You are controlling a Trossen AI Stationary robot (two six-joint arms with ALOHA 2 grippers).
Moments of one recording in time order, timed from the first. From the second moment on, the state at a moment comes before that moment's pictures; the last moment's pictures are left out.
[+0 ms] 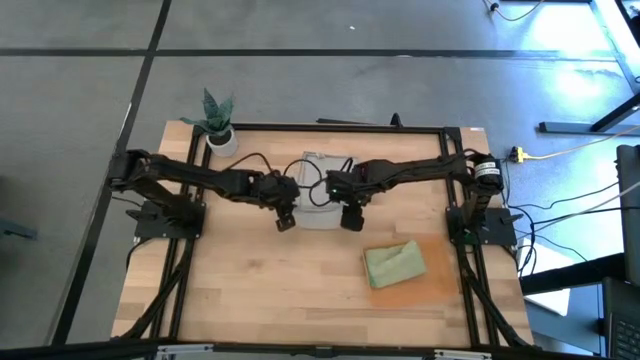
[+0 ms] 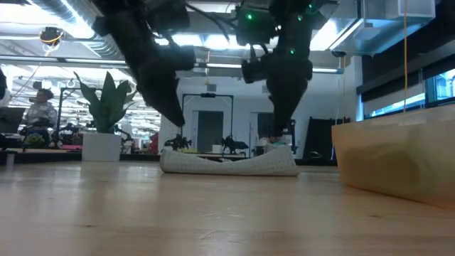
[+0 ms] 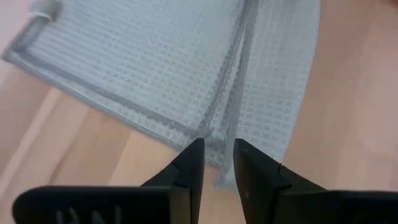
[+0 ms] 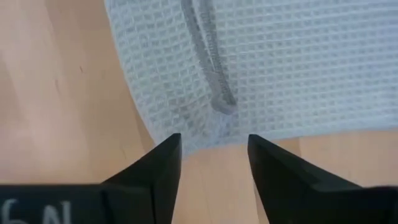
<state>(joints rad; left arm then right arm) 0.06 1.47 0.86 -0.36 -0.17 -0.26 -0.08 1.86 1.40 -0.90 0.03 0.12</state>
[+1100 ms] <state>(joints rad) -0.04 1.12 0.86 -0.75 -0.30 -0.42 -0.10 1.86 1.12 -0.51 -0.18 -0.02</state>
